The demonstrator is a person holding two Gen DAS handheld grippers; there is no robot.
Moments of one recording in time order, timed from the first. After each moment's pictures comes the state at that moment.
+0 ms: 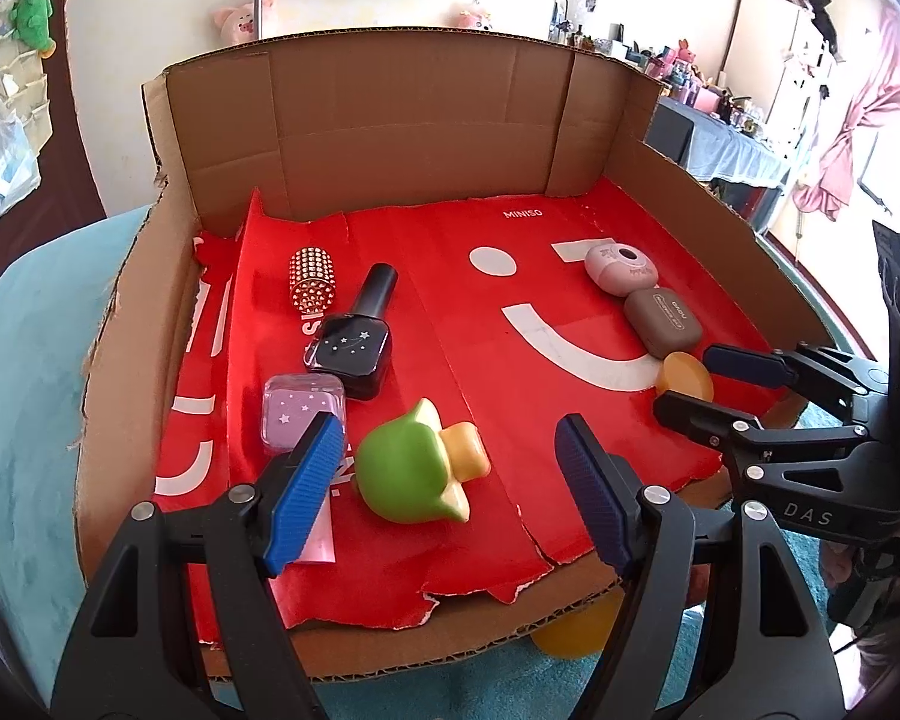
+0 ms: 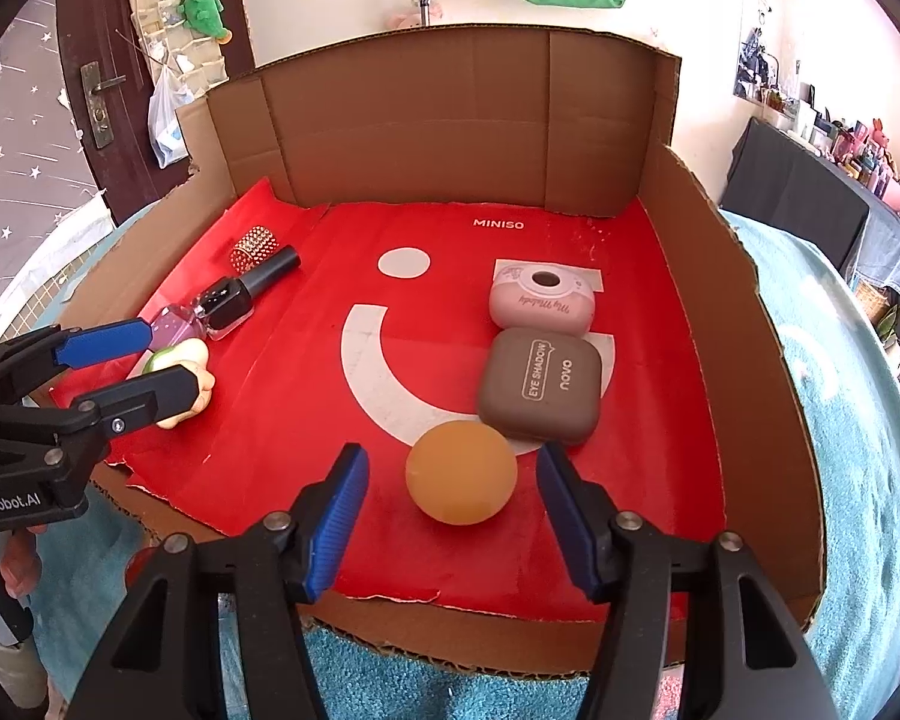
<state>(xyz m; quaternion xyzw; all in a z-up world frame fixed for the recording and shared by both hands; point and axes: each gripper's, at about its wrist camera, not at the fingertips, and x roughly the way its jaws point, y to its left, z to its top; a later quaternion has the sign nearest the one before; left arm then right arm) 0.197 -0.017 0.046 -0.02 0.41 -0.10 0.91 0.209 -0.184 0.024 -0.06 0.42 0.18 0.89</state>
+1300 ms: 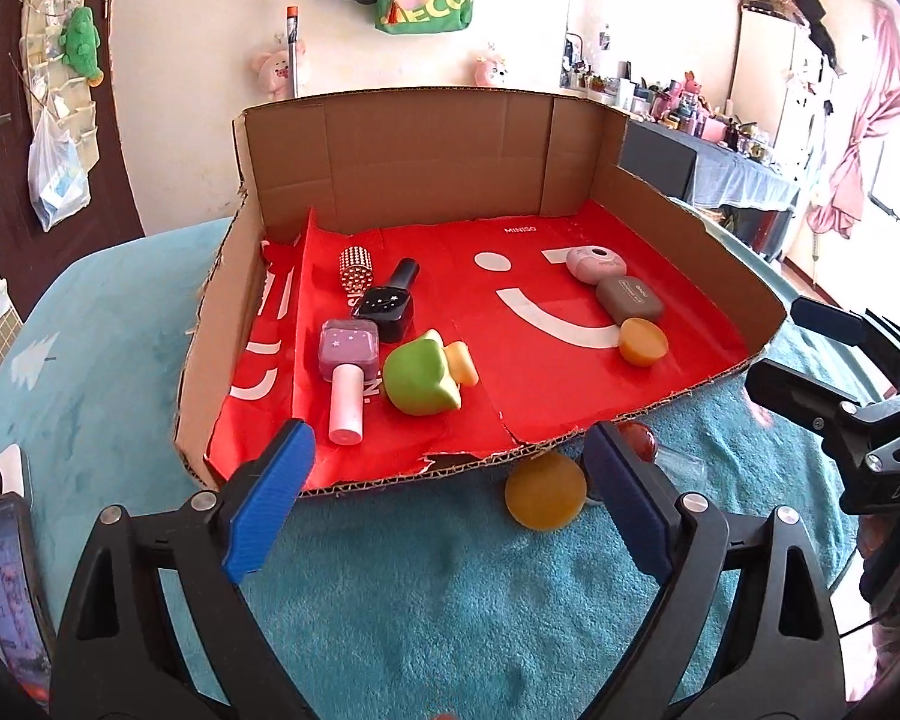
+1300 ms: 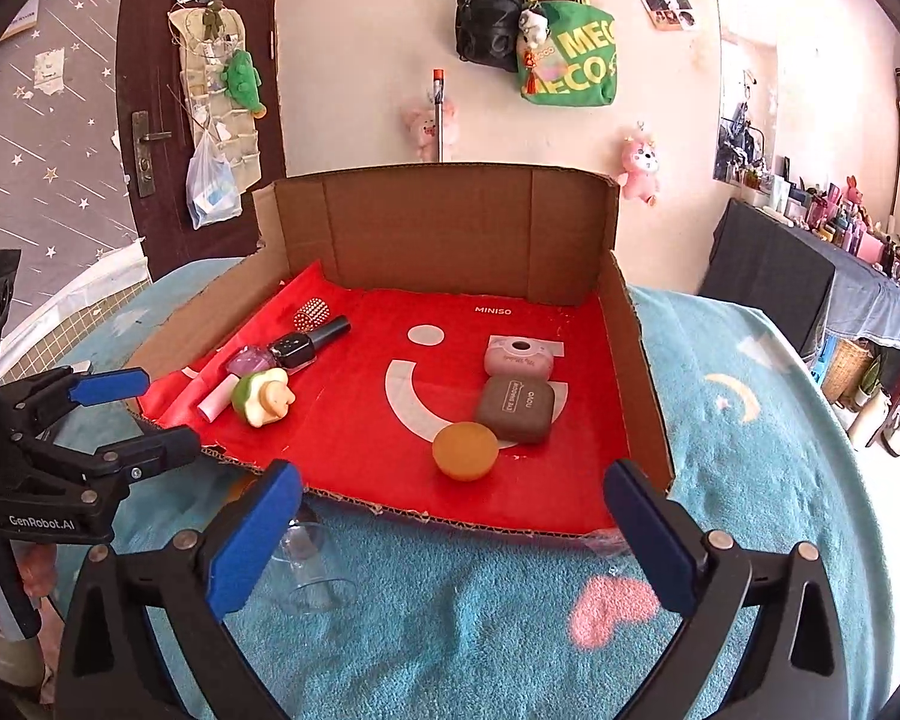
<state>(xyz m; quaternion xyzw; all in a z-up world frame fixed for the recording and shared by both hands) 0.112 -0.017 0.063 -0.01 0.35 -0.06 0.93 0.125 -0.210 0.069 -0.06 0.30 0.19 0.93</state>
